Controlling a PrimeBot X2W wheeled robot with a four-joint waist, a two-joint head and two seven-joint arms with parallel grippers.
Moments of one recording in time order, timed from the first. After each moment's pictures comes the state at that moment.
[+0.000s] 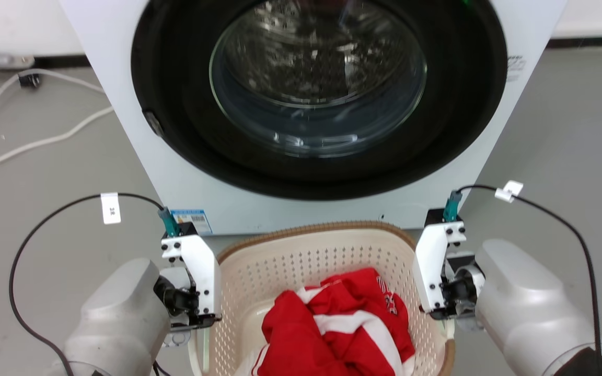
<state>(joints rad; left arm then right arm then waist) -0.81 0.21 -0.87 1.20 -1.17 -0.12 0.76 -0.84 -0.07 0.72 1.25 0.80 0.12 0.79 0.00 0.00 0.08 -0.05</state>
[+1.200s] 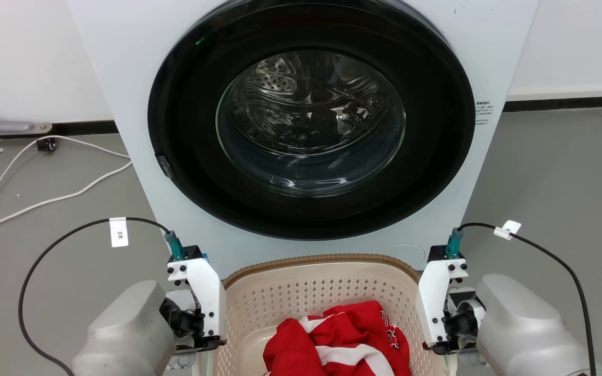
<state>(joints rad) -0.76 0.20 -0.91 1.20 -1.22 -0.12 0.75 -0.76 -0.07 0.78 1.28 0.88 0.12 0.77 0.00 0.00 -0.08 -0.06</state>
